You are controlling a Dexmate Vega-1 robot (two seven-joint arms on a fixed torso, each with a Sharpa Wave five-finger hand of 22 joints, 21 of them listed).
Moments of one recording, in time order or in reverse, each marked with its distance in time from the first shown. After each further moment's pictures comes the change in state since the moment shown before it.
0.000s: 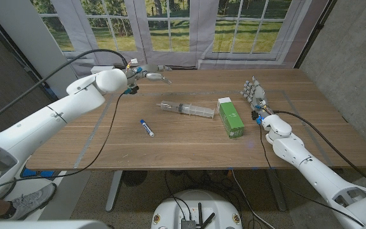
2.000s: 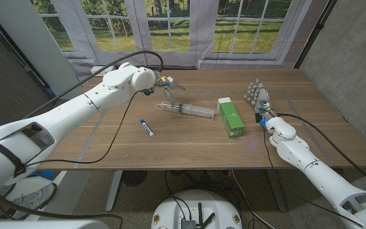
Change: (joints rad) left arm -0.194 -0.178 0.239 0.131 0.611 -0.176 -0.358; left_hand 0.236 -0.089 -0.043 0.010 -0.020 -0.150 0.120 0.022 0.000 -0.038 0.136 0.016 -0.008 0.058 0.114 0.015 -0.003 0.064 0.101 0.028 0.000; right arm -0.044 -0.032 0.022 -0.051 0.017 -0.031 -0.024; right_hand 0.000 0.000 0.003 -0.003 0.004 -0.009 -0.038 0.000 0.000 -0.022 -0.022 0.000 0.000 -0.004 0.018 -0.004 -0.010 -0.006 0.120 0.000 0.000
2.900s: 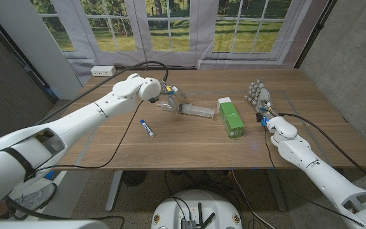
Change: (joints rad) left arm 0.030 -0.056 0.038 0.074 0.057 -0.003 0.070; left_hand 0.070 -0.017 -0.052 -0.003 -0.004 0.132 0.015 0.026 -0.003 0.146 -0.047 0.008 -0.005 0.131 -0.080 0.000 -0.005 0.118 -0.014 0.000 -0.002; right arm 0.001 -0.008 0.004 0.000 0.003 -0.011 0.000; right_hand 0.000 0.000 0.000 0.000 0.000 -0.001 -0.007 0.000 0.000 -0.004 -0.004 0.000 0.000 -0.006 0.005 0.000 -0.005 0.004 0.018 0.008 0.000
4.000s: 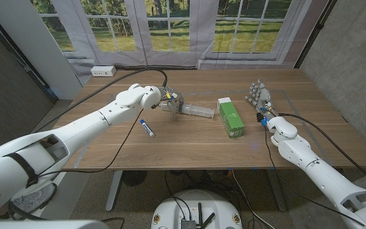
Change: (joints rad) left arm 0.036 -0.015 0.020 0.060 0.044 0.027 0.146; left_hand 0.185 0.011 -0.150 0.010 0.001 0.280 -0.094 0.042 0.002 0.345 -0.162 0.000 0.001 0.340 -0.060 0.000 0.000 0.230 -0.192 -0.007 0.000; right arm 0.009 0.004 0.001 0.014 0.004 -0.007 -0.001; right_hand -0.004 0.004 0.000 0.000 0.000 0.000 -0.007 0.000 0.000 0.000 0.000 0.000 0.000 0.000 0.000 0.000 0.000 0.002 0.012 0.000 0.000
